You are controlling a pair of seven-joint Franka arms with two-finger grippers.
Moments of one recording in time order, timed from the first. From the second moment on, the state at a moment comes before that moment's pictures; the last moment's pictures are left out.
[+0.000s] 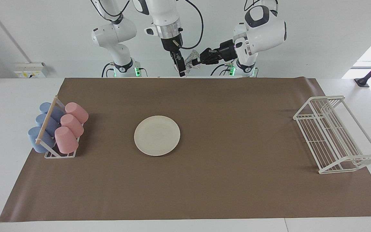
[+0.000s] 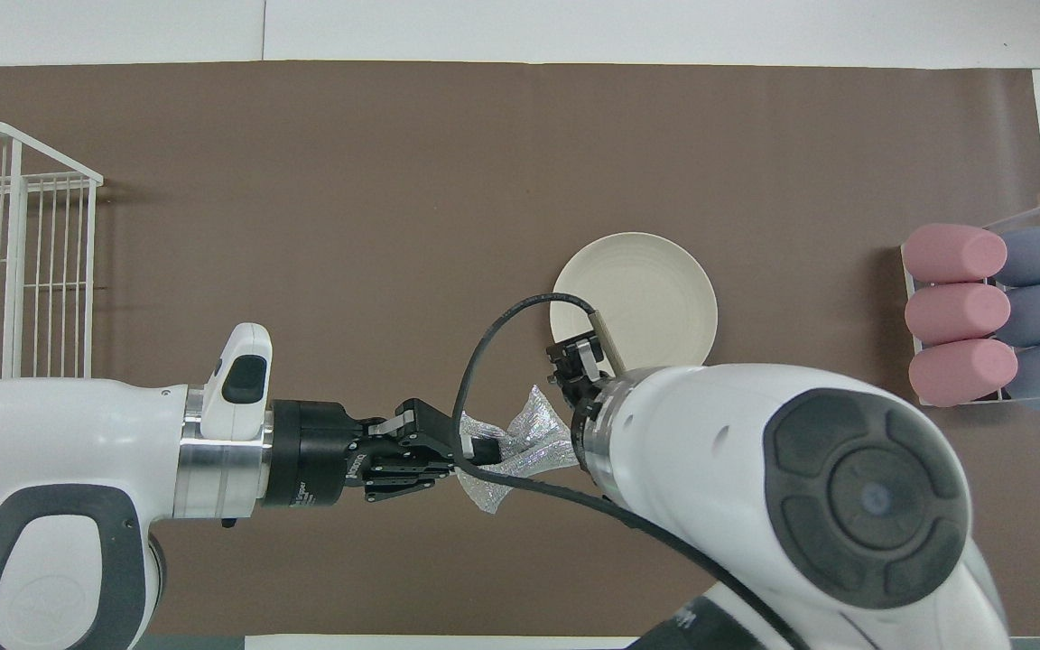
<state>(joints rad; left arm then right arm) -0.43 -0.36 -0.05 -2.27 -1.21 2.01 -0.35 0.42 -0.14 0.16 -1.84 0.15 1.84 1.73</state>
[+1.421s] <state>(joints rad) -0.41 -0.17 -0.05 -1.95 -0.01 1.52 -0.60 -0.14 -0.10 0.14 -1.72 0.10 1.60 -0.02</state>
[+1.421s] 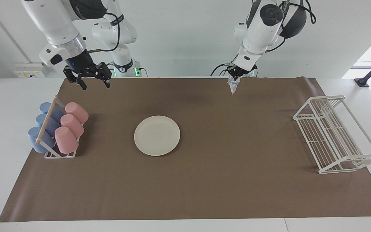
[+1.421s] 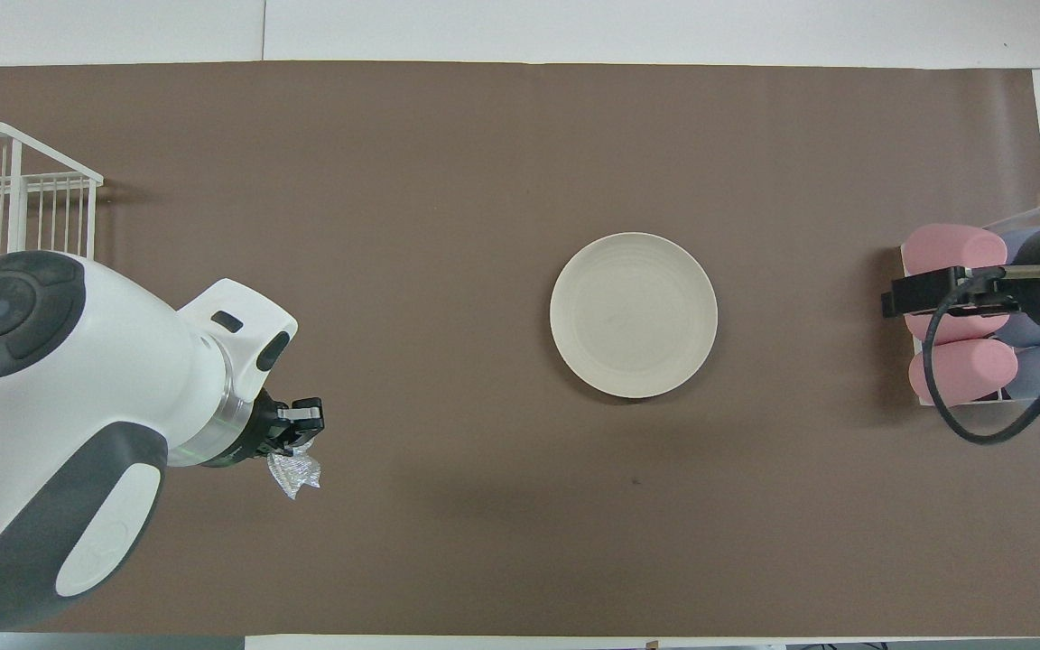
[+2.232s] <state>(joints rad) -0.44 0.14 -0.06 -1.80 0.79 1.26 -0.61 -0.10 -0.04 0.03 -1.61 0.05 1.48 -0.05</state>
